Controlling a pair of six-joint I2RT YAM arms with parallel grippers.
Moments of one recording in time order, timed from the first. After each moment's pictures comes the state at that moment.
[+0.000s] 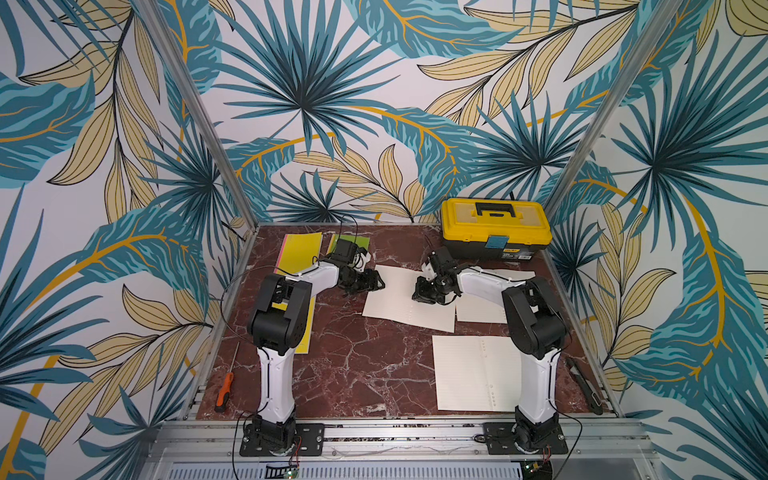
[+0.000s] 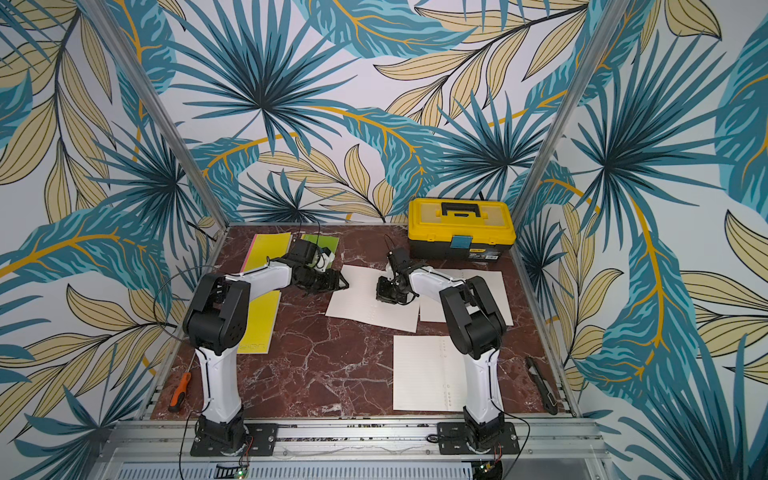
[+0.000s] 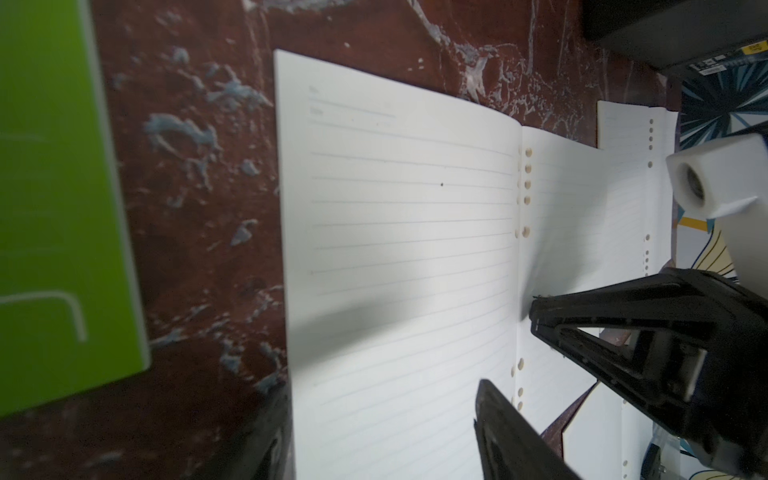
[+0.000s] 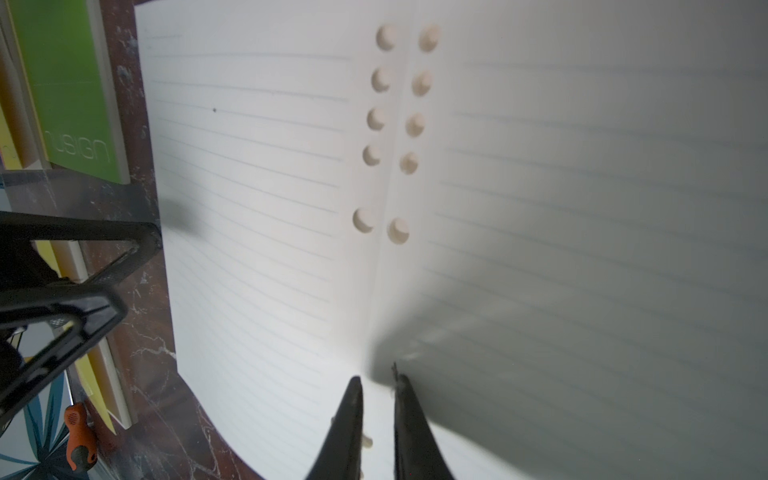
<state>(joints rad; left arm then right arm) -0.29 2.07 1.39 -0.36 0.55 -0.36 0.40 2.06 1.38 -0.43 -0.32 0.58</state>
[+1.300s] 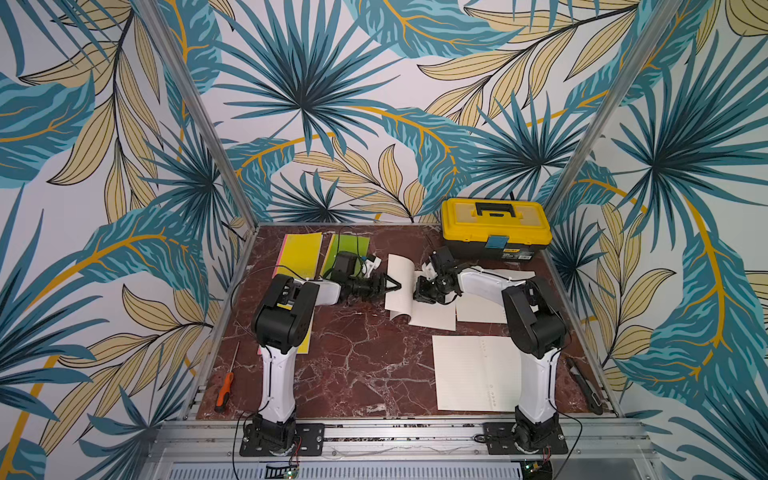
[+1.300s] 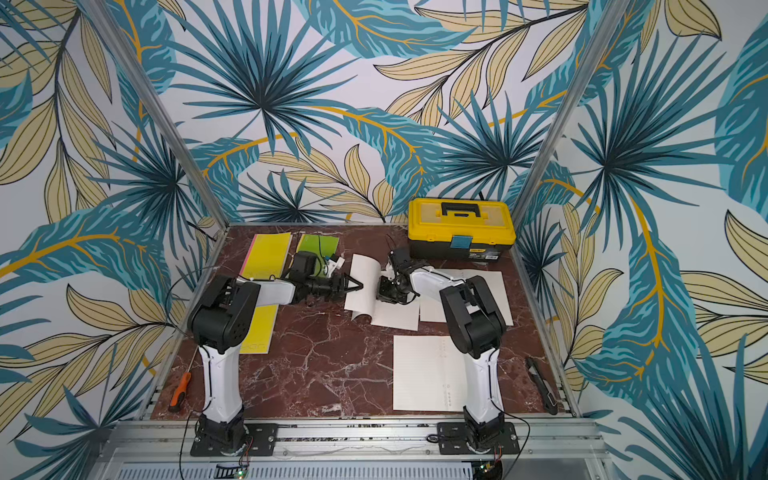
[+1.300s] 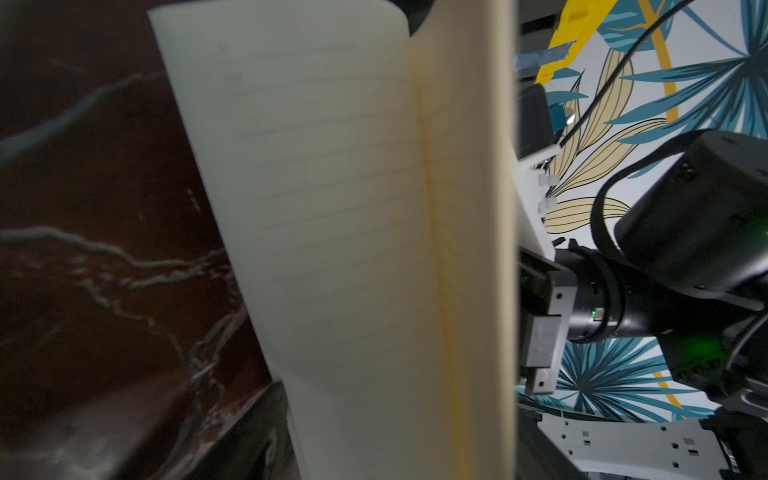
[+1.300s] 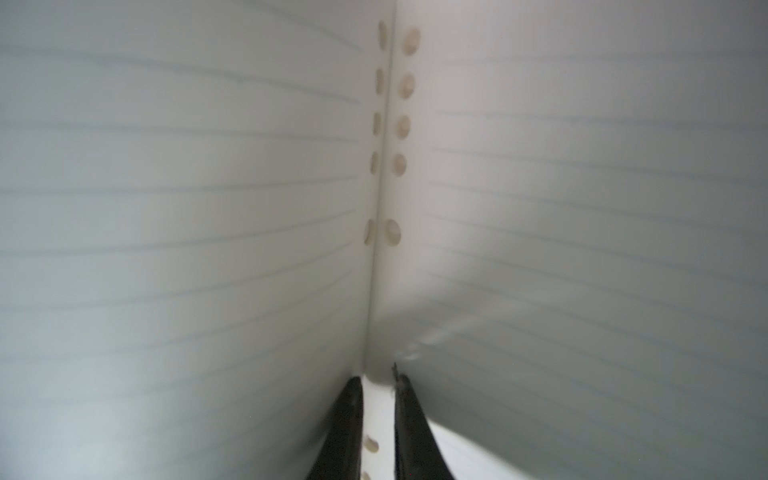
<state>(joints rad) -0.31 2.09 1.15 0.28 1.00 -0.78 0.40 2.07 1.38 -0.42 -0.35 0.59</state>
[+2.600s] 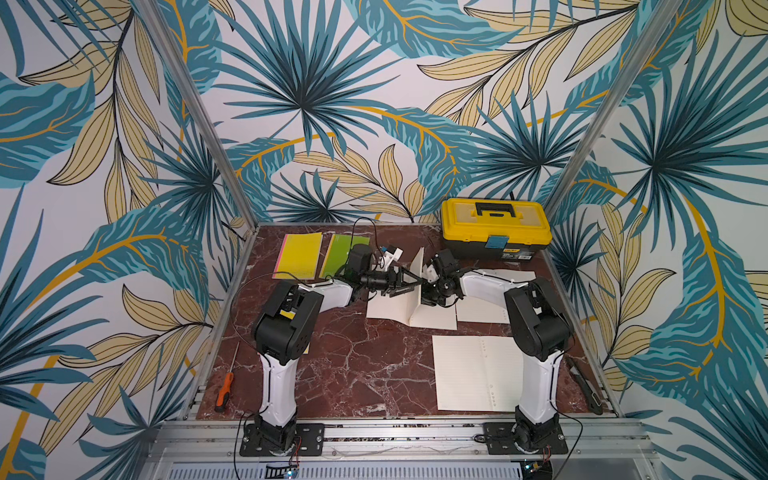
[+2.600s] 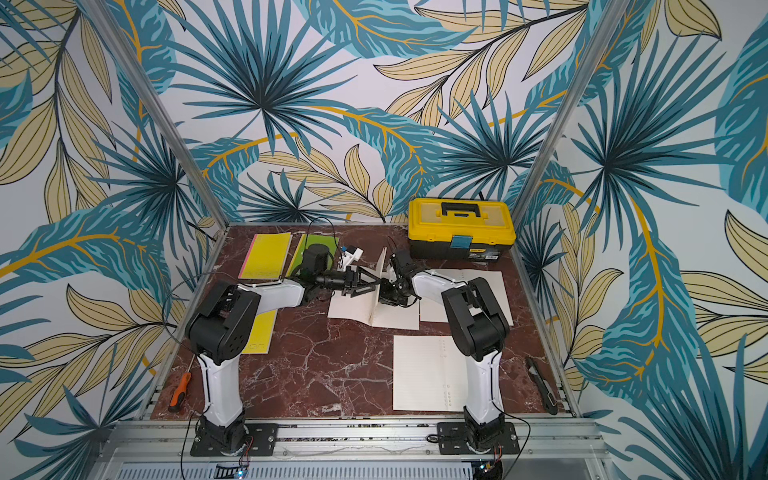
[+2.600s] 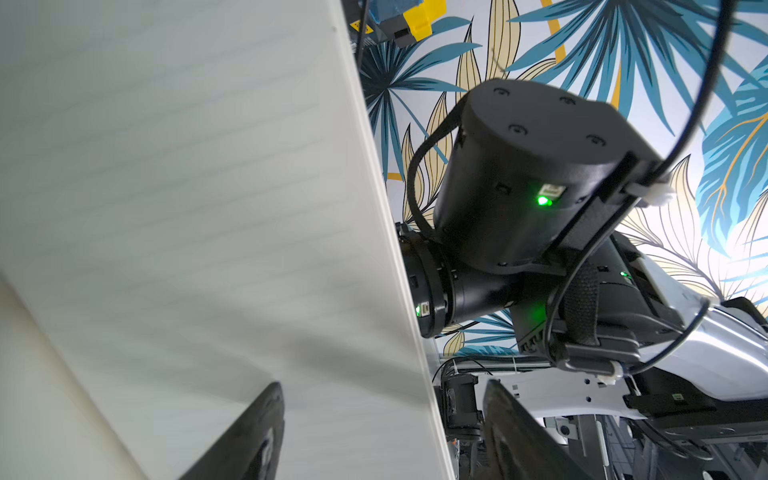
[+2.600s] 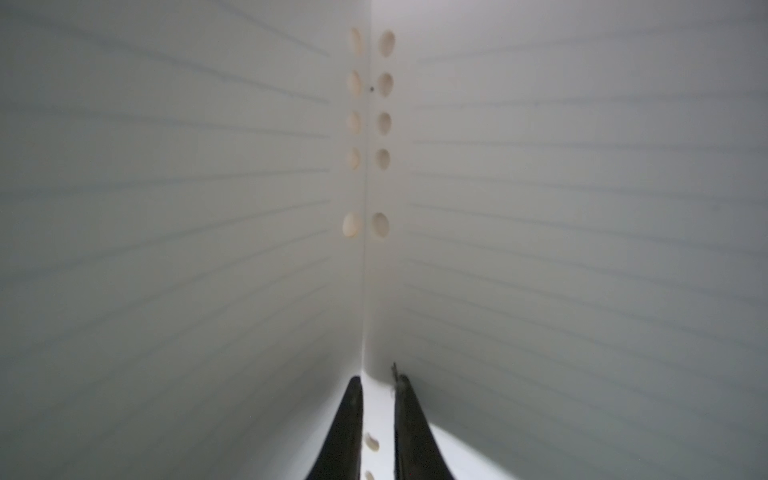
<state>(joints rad) -0.44 2.00 1.20 0.38 1.05 -0.89 0.39 2.02 1.31 -0.37 -0.36 0.60</state>
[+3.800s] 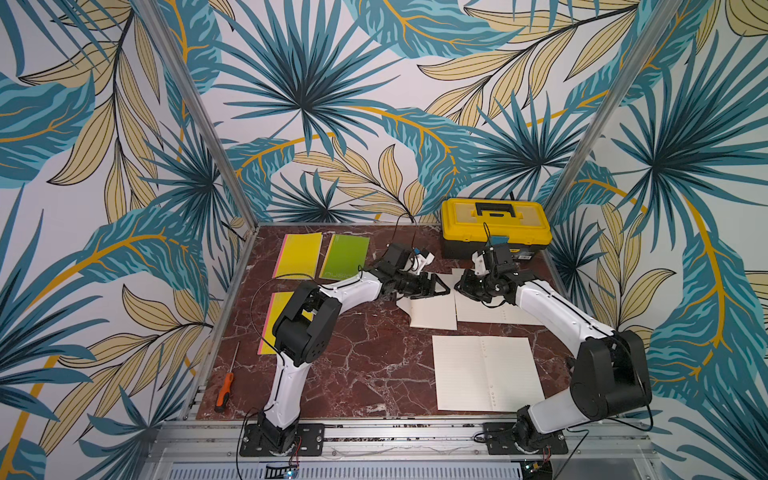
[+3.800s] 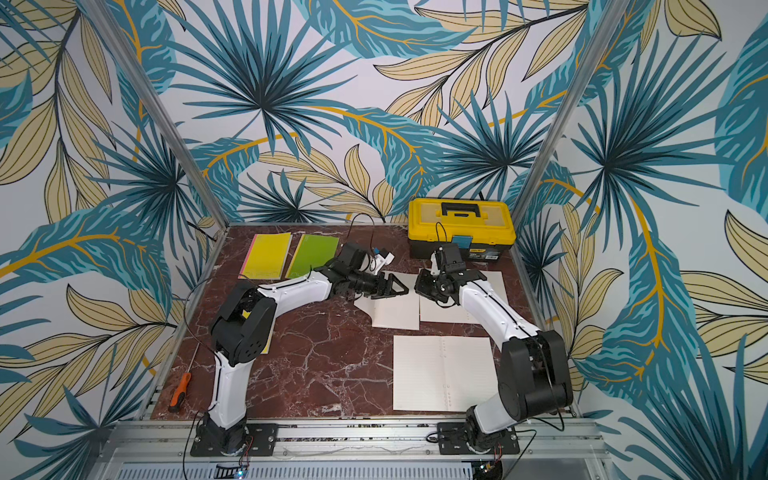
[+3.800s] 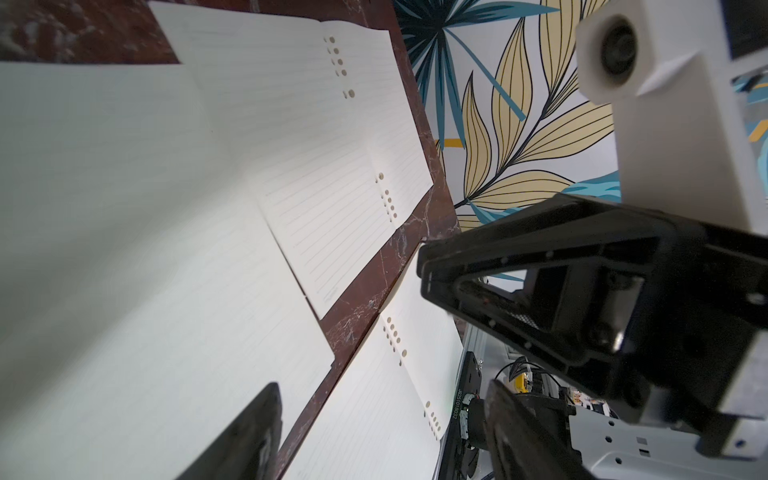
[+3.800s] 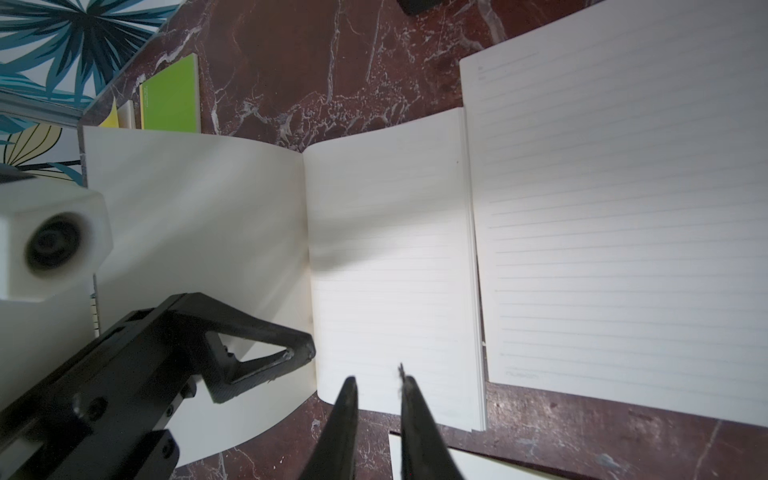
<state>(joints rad) -0.64 2.09 1.52 -0.08 0.79 -0.64 0.20 1.53 1.11 -0.53 -0.23 0.57</state>
